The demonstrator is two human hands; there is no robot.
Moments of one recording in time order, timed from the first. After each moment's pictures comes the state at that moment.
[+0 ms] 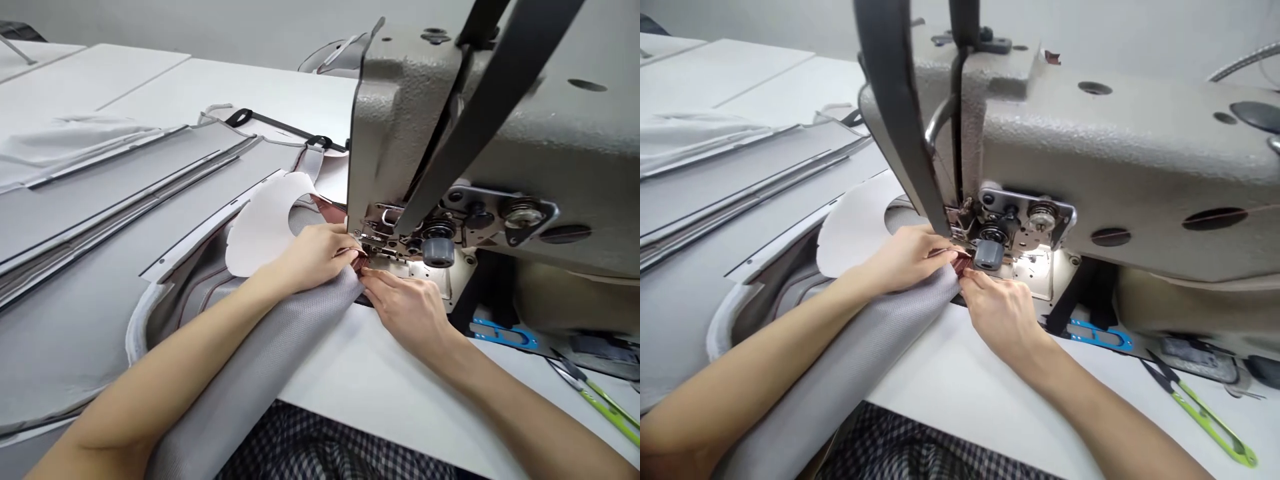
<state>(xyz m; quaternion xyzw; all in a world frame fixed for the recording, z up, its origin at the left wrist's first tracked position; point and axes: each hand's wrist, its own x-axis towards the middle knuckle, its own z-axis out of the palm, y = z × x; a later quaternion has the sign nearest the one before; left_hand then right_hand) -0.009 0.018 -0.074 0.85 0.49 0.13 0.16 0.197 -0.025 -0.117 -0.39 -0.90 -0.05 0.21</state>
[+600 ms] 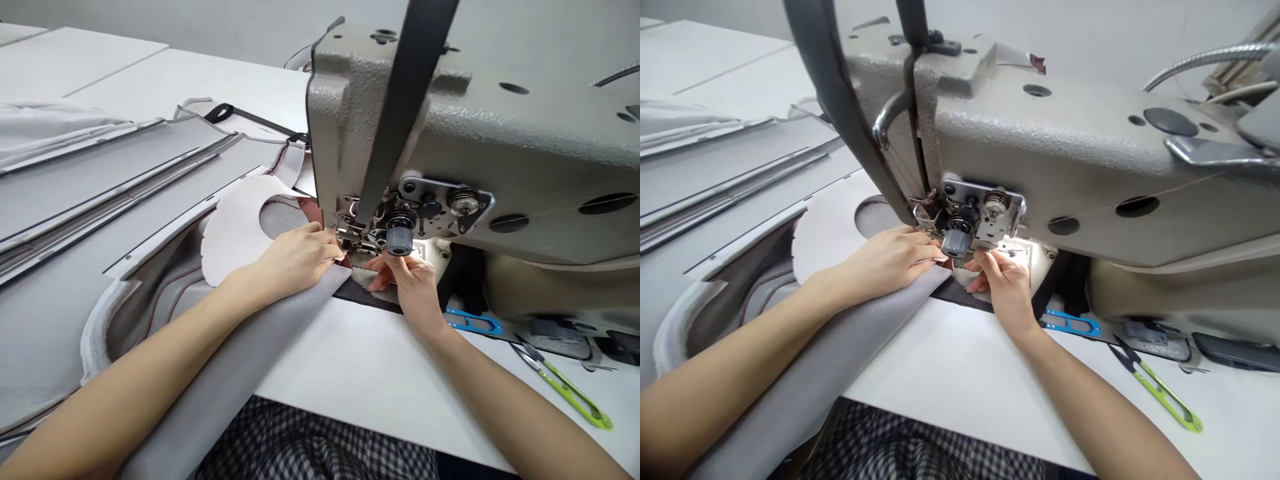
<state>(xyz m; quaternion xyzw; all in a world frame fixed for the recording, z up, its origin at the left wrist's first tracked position) -0.004 0.009 -0.073 0.89 0.44 0.03 0.09 0.213 -0.008 -0.110 -0.52 -0.51 0.52 0.44</state>
